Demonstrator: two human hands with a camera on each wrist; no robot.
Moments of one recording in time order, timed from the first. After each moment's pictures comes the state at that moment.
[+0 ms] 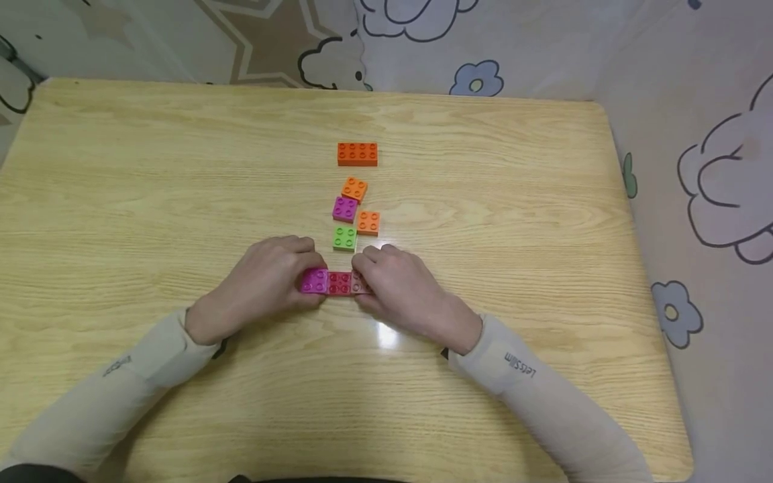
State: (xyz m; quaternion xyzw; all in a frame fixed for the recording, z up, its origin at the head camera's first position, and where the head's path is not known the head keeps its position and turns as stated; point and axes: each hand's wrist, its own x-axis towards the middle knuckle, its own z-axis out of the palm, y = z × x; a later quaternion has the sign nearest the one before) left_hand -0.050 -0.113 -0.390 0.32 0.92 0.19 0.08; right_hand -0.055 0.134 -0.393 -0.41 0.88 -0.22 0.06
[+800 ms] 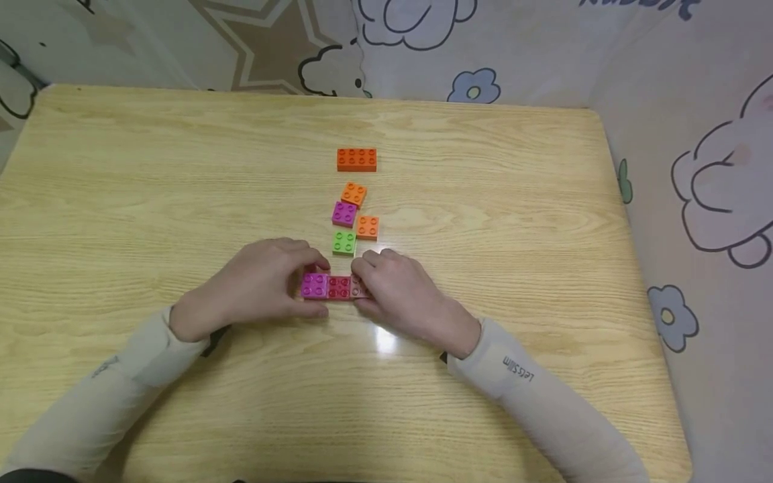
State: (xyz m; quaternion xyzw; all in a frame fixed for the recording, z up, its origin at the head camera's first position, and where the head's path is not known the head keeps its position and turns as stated) left_hand -0.054 -0.121 -0.377 0.29 0.91 0.23 0.16; right_hand -0.053 0.135 -0.393 -0.41 0.88 -0.22 0.06
